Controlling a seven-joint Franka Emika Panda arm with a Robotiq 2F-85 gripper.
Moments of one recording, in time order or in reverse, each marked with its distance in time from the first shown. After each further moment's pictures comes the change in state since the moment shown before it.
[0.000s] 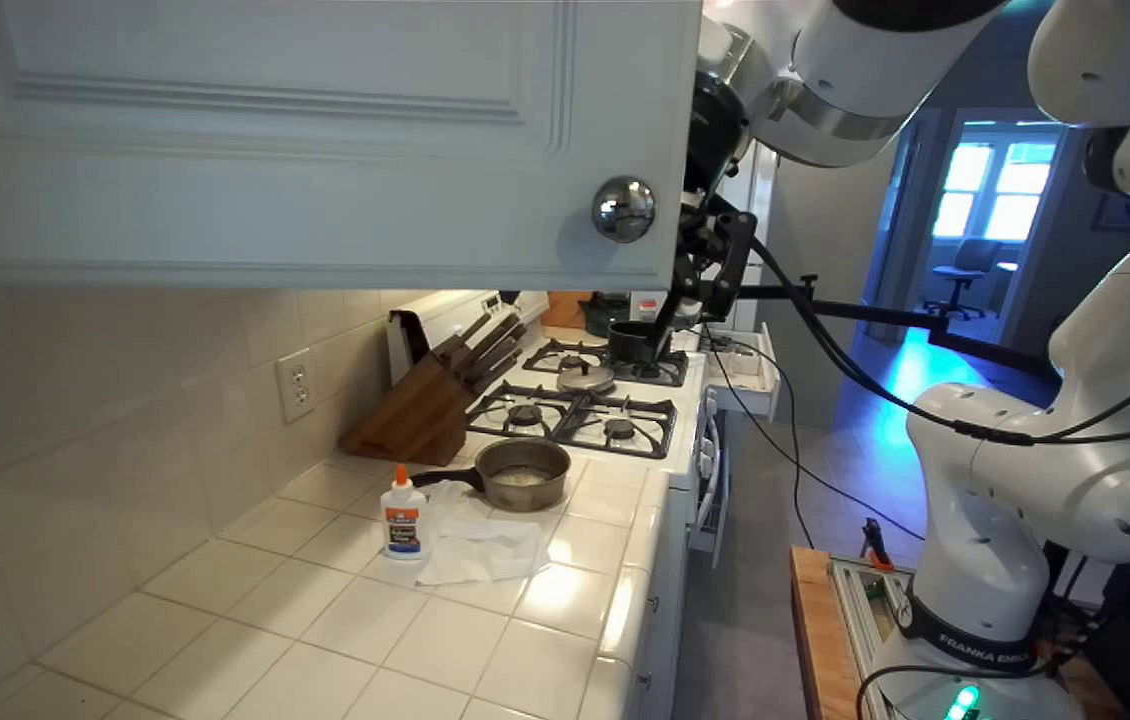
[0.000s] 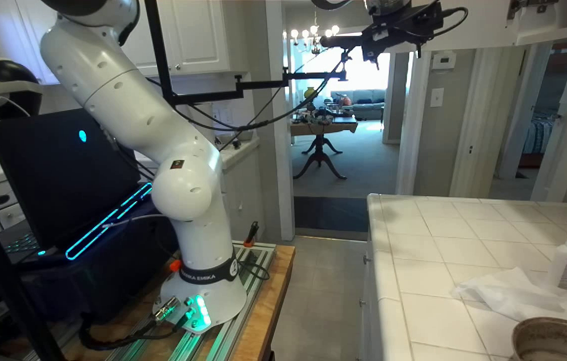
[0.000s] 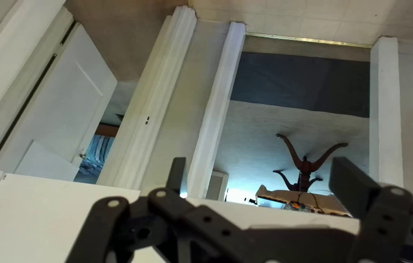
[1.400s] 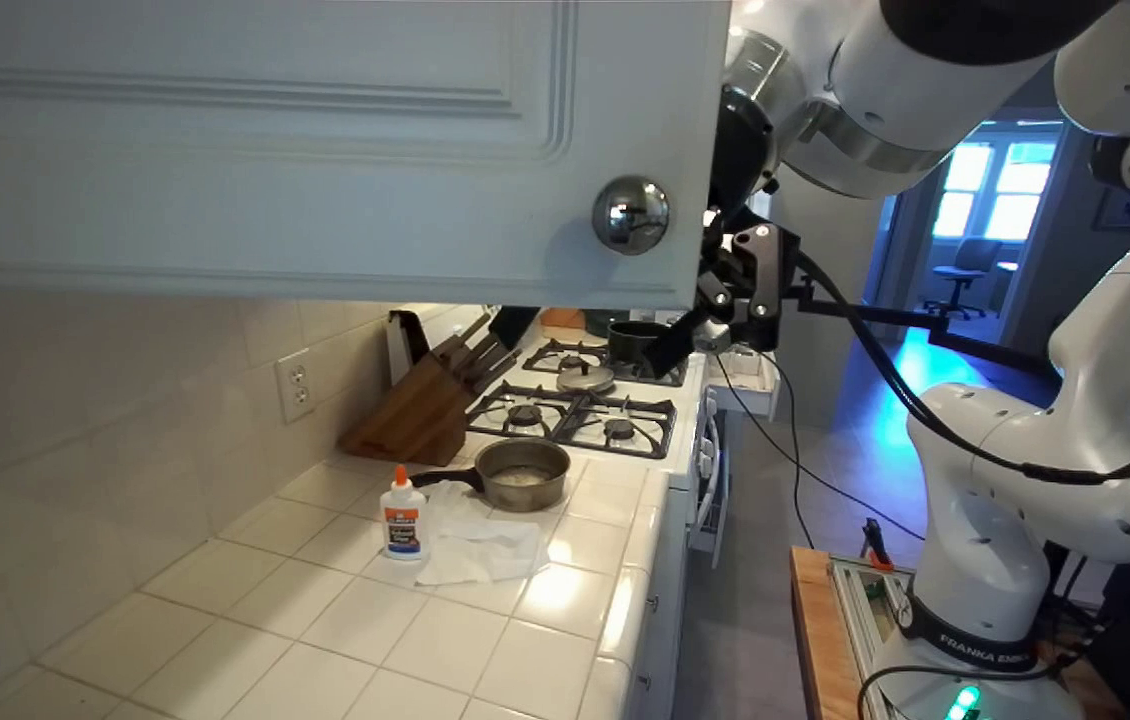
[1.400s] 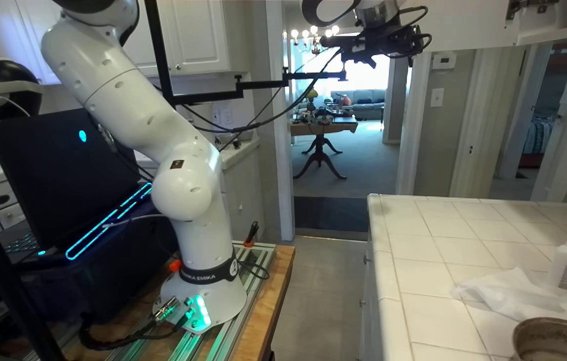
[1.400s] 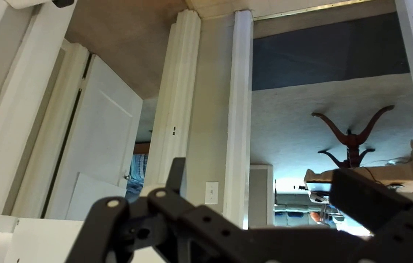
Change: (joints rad) arm 0.003 0.011 0.111 -0.038 0.028 0.150 0.310
